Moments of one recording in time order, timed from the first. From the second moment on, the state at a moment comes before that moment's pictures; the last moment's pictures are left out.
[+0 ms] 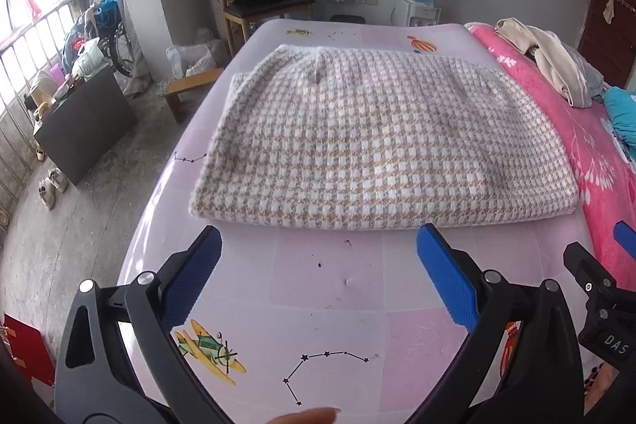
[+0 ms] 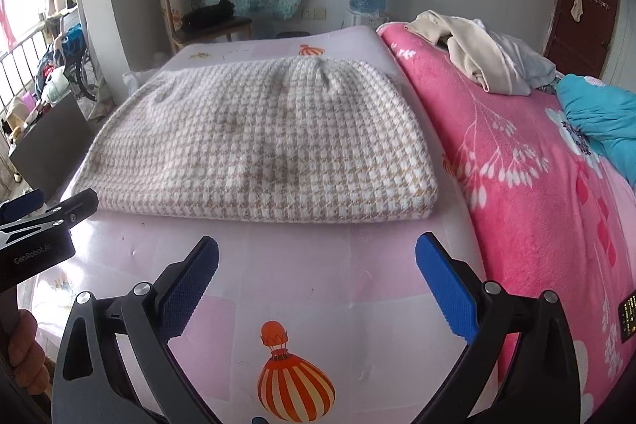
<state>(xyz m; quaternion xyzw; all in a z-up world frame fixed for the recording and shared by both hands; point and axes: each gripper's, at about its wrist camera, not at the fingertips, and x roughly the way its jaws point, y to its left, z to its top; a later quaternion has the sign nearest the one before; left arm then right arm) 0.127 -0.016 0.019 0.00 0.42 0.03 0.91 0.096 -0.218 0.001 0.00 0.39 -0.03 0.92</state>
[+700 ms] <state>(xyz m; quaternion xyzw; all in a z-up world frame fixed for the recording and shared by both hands) 0.127 -0.027 0.008 0.02 0.44 0.00 0.90 0.101 -0.213 -0.004 0.00 0.41 -0.03 0.91</state>
